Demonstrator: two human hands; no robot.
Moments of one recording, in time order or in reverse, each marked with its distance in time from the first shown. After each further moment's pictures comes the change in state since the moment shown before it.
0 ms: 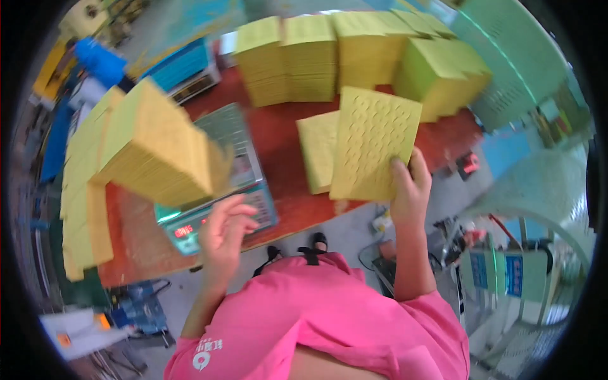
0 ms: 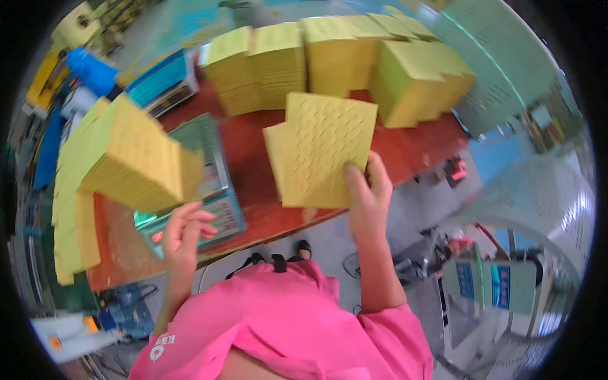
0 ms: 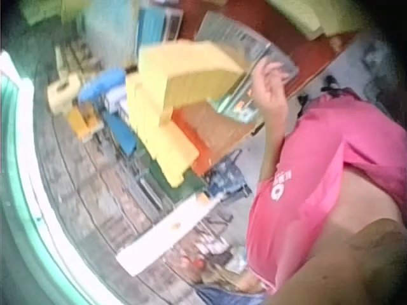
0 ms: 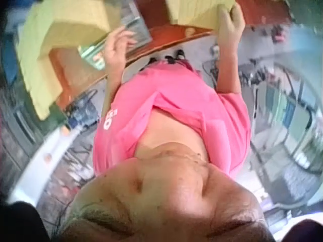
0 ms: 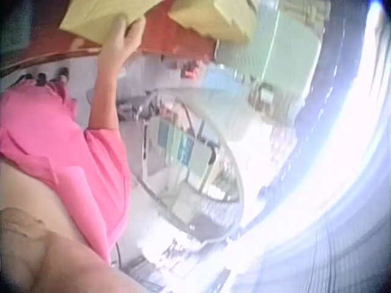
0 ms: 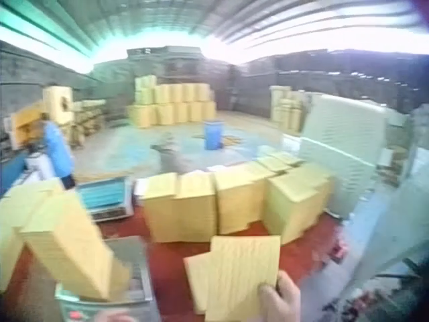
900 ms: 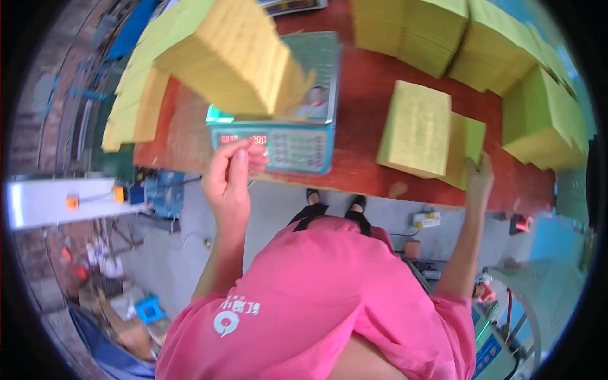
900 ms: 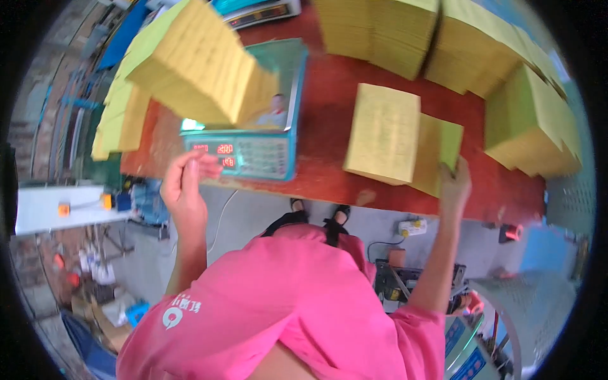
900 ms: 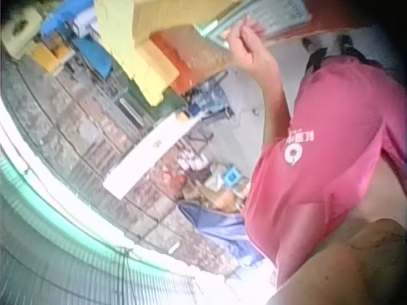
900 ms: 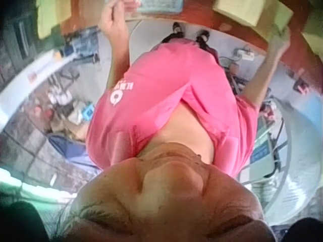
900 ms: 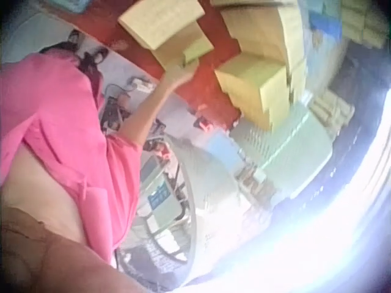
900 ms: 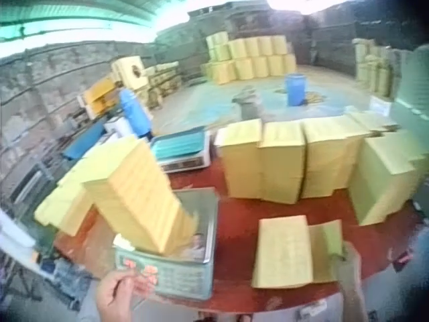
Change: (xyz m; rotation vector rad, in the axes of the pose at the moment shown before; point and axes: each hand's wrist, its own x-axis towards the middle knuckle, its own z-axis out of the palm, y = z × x) left_hand -0.021 0.003 0.021 0.272 0.578 0.020; right_hand 0.104 0.168 -0.093 -0.443 -0.244 0.097
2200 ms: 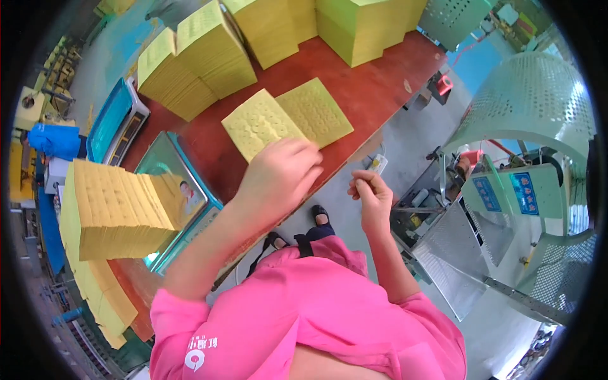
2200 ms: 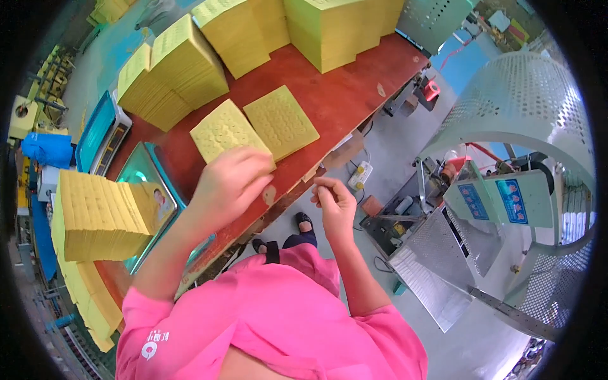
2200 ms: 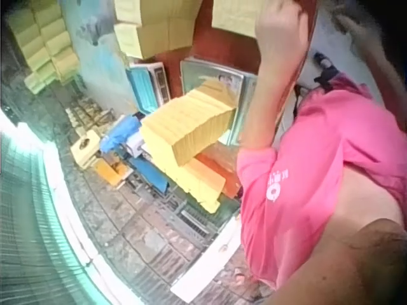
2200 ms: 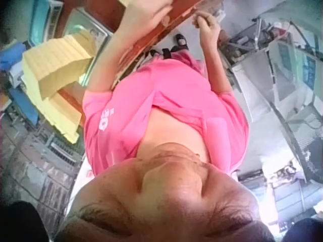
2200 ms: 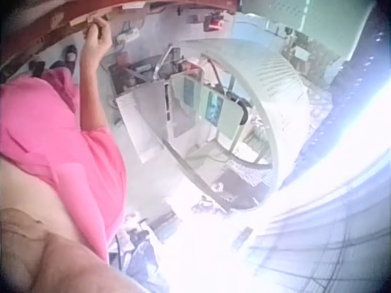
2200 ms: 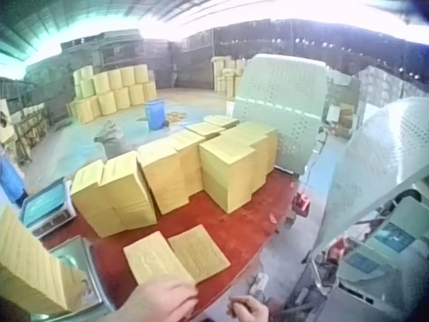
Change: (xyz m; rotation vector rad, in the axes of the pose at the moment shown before) left_hand 0.025 0.049 0.199 0.054 -1.206 1.007; right_hand -0.194 -0.057 0.048 0.576 0.509 0.272
